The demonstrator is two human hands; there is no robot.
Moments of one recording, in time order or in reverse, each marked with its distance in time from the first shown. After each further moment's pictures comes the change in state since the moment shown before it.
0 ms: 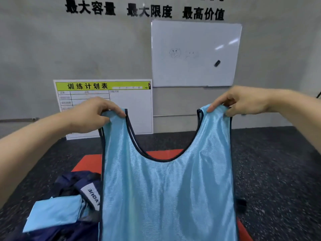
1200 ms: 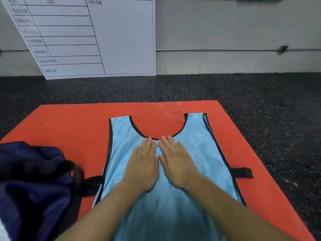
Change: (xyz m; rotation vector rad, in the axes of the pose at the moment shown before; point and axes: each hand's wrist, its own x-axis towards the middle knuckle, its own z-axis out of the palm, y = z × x) left_hand 0.101 -0.181 0.554 0.132 -0.332 -0.234; right_hand 0.288 0.146 0.553 -0.064 -0.094 -0.001
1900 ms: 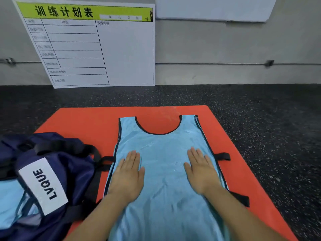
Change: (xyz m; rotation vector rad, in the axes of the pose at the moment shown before) left_hand -0.111 -0.024 0.009 0.094 0.135 -0.096; right_hand -0.122 0.032 -0.006 -0.102 0.038 0.306
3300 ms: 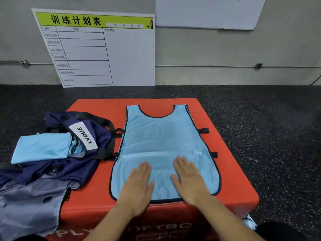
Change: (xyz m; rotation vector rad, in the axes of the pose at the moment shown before) left_hand -0.212 0.064 -0.037 -0.098 -0.053 0.180; right_hand -0.215 -0.034 -0.007 0.090 -0.041 -0.176
